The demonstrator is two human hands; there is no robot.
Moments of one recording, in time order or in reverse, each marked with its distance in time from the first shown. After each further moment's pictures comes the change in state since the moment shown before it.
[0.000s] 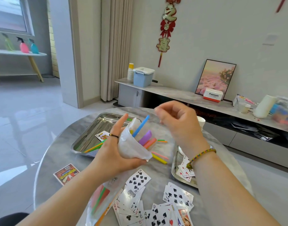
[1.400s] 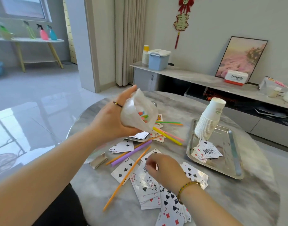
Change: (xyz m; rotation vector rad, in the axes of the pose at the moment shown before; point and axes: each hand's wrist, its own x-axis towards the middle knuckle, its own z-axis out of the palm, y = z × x) left_hand 0.010 0.000 -0.040 0.314 -0.024 0.124; right_hand -0.111 0.085 0.045 -0.640 -0.646 0.293
